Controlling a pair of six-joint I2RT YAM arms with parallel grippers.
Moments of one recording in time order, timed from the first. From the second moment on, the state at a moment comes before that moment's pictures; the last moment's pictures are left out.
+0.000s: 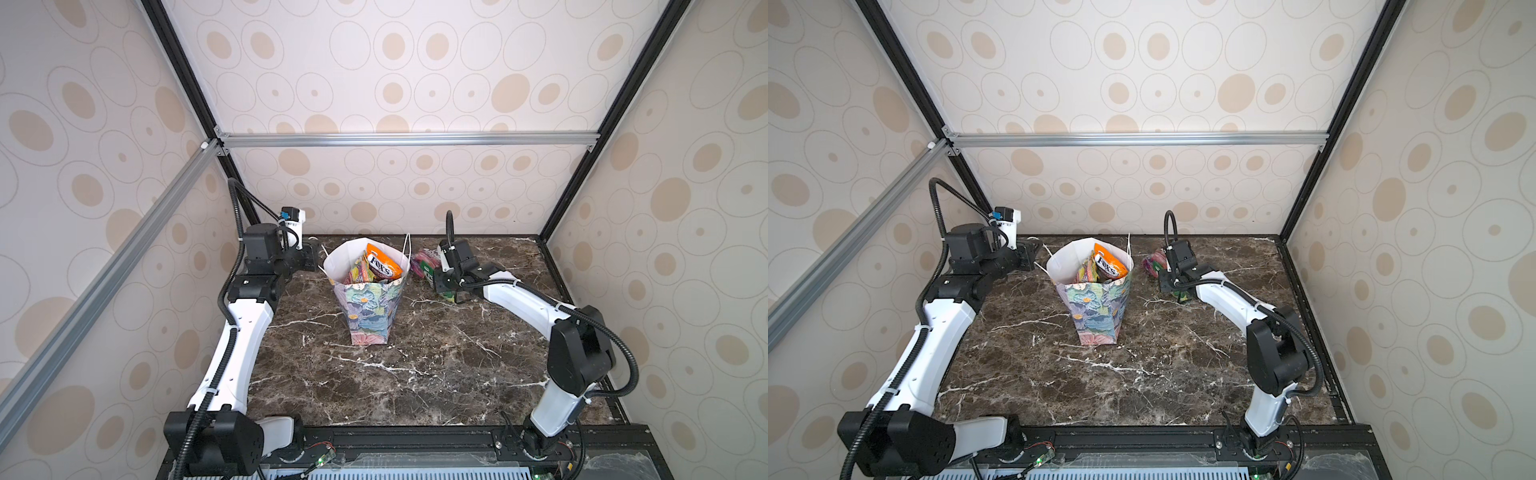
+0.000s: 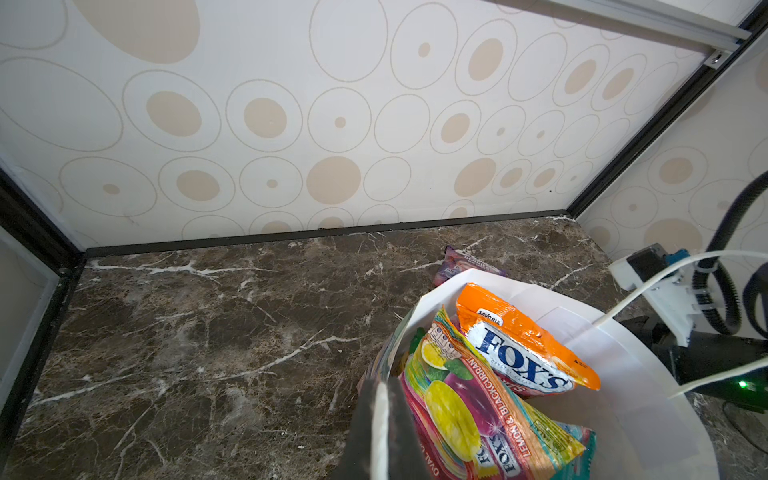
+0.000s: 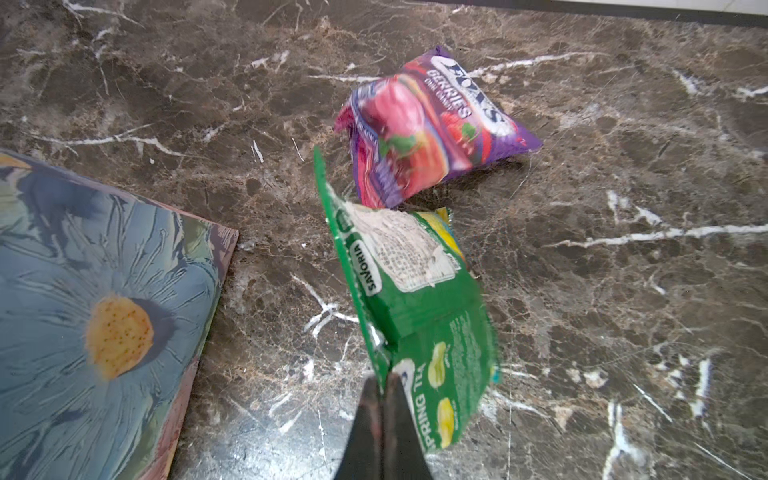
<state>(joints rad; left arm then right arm) 0.01 1.26 1.27 -0.40 0.36 -0.07 0.49 1.74 1.38 -0.50 0.07 0.28</state>
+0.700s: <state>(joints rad) 0.01 1.26 1.27 -0.40 0.36 -0.07 0.49 1.46 1.34 -0.56 0.08 0.27</state>
